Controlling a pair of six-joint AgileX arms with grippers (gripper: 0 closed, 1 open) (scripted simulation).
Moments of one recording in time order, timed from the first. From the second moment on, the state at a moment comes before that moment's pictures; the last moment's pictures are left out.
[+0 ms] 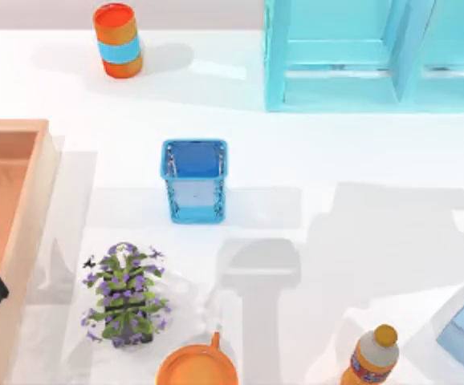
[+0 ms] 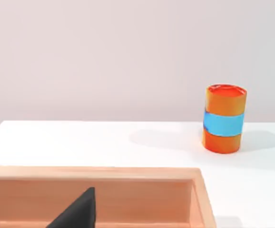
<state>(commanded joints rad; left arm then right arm) 0.00 0.00 0.00 0.00 0.00 0.00 -0.28 1.87 1.62 -1.32 0.00 -0.27</state>
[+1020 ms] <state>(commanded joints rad) 0.00 0.00 0.00 0.00 0.00 0.00 -0.28 1.95 1.32 -0.94 0.00 -0.26</state>
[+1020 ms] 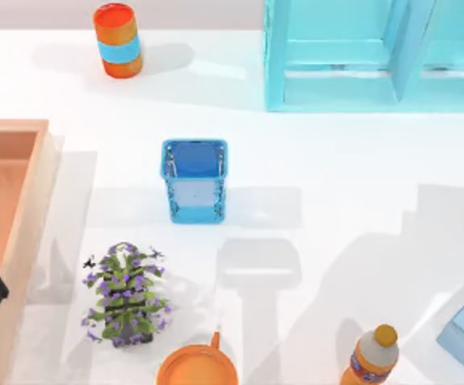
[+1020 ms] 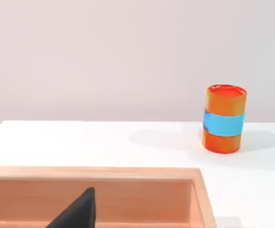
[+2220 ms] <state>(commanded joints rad) 0.00 0.00 0.00 0.00 0.00 0.00 -0.28 1.95 1.32 -0.94 0.00 -0.26</state>
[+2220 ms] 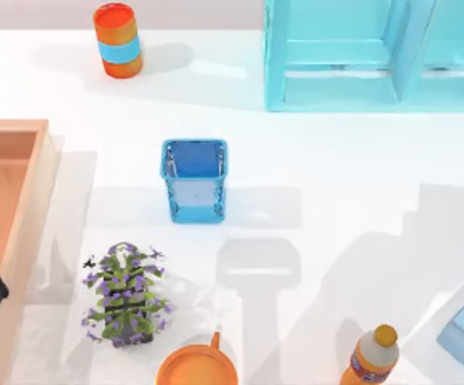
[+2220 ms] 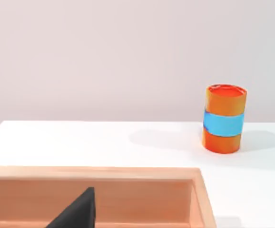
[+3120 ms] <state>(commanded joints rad) 0.00 0.00 0.00 0.00 0.00 0.00 0.01 1.90 1.65 -1.36 0.00 0.03</state>
